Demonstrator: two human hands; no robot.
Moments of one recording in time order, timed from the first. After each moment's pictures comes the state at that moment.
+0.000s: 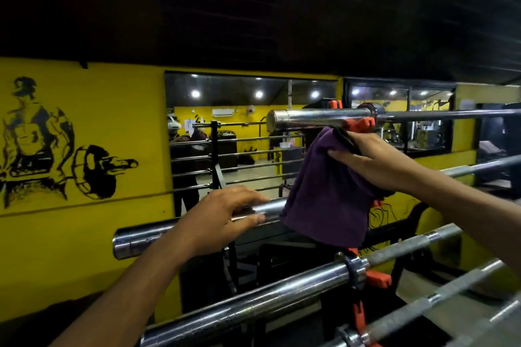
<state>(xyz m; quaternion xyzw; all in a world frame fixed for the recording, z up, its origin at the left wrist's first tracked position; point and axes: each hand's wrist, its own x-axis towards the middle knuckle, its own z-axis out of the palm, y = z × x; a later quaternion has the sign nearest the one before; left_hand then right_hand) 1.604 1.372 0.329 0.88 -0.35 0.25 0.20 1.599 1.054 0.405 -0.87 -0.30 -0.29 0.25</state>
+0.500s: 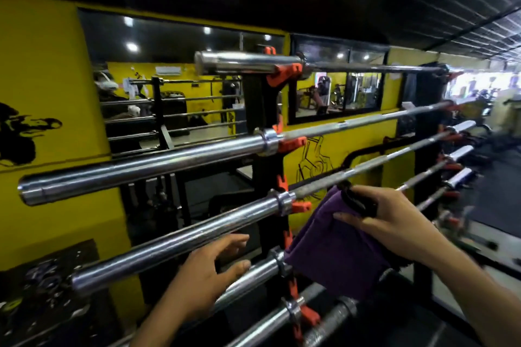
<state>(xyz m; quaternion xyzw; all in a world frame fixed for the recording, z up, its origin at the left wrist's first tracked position) 1.529 1.290 0.151 0.85 -0.29 0.04 0.44 1.451 0.960 0.240 -0.90 -0.15 -0.26 0.32</state>
